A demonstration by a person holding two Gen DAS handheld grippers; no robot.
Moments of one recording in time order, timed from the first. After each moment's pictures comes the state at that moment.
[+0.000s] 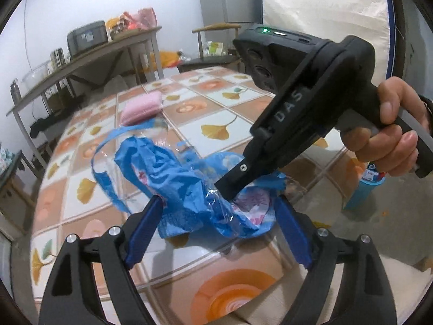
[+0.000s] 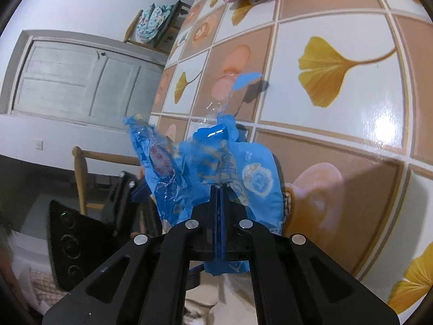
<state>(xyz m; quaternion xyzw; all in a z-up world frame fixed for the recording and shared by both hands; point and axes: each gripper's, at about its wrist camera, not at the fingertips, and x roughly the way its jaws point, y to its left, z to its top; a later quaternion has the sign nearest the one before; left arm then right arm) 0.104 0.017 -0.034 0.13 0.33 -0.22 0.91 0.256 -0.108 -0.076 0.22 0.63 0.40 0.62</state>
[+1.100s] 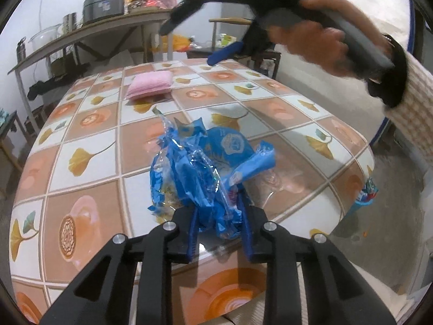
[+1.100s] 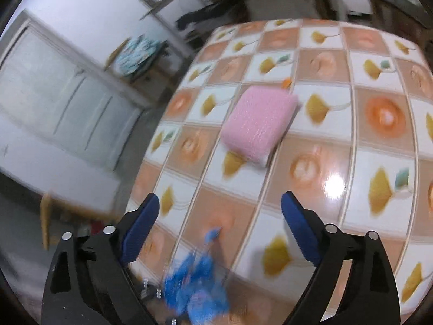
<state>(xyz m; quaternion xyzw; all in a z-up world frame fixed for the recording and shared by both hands) 0.119 0.038 -0.040 0.04 0.37 -0.21 0.90 0.381 -0.102 0.023 0.13 0.55 0.29 0.77</state>
